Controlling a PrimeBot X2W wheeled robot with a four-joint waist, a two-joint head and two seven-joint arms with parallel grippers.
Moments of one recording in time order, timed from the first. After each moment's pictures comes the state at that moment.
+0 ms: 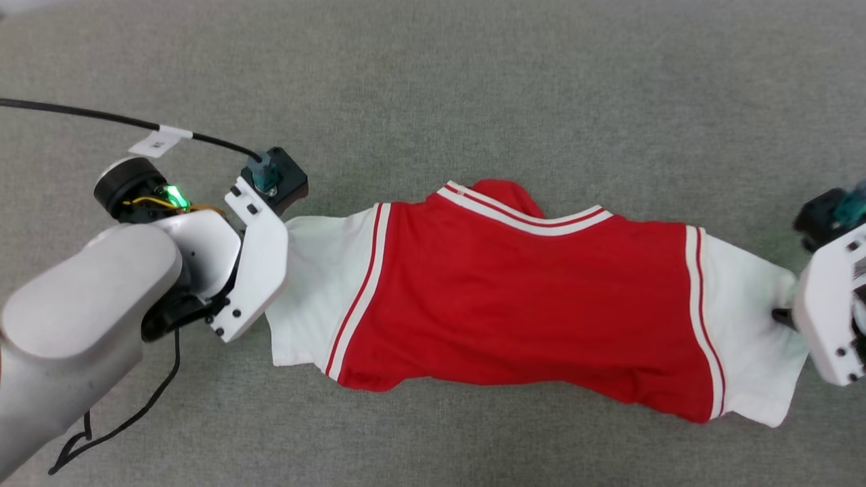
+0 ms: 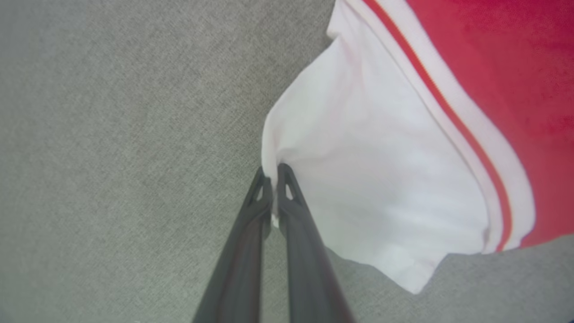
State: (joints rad) left arm -1.08 0.79 -1.24 0.23 -0.87 -0.13 0.61; right arm -0.60 -0.85 0.65 0.20 0.81 0.13 0.87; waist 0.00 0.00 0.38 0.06
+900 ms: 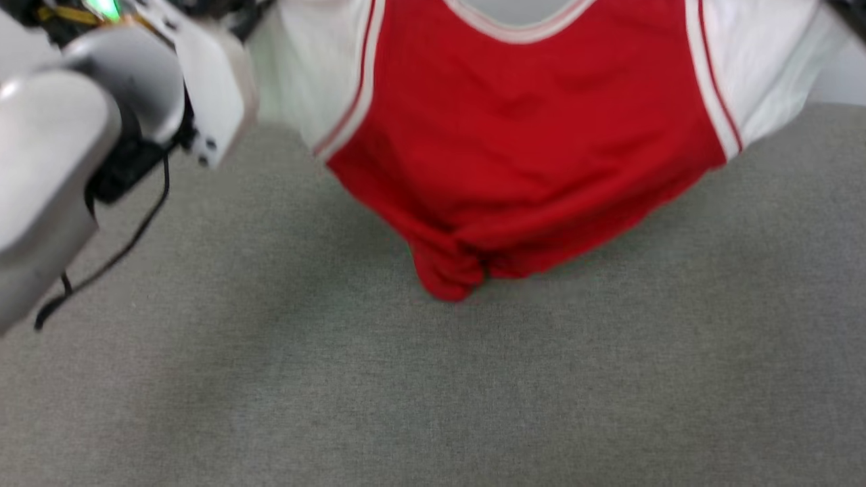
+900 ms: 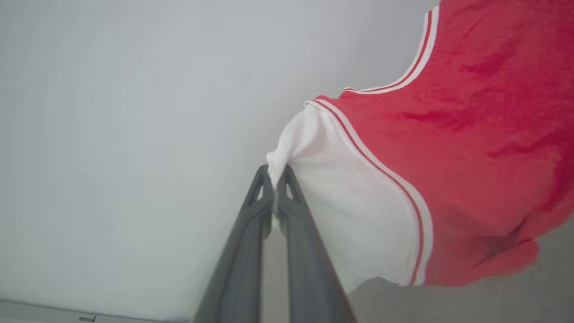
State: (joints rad) left arm -1.27 0.76 -1.06 0.24 -0.76 -0.03 0.29; right arm -1.01 -0.83 0.61 0.18 0.66 0.13 0.43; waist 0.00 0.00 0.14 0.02
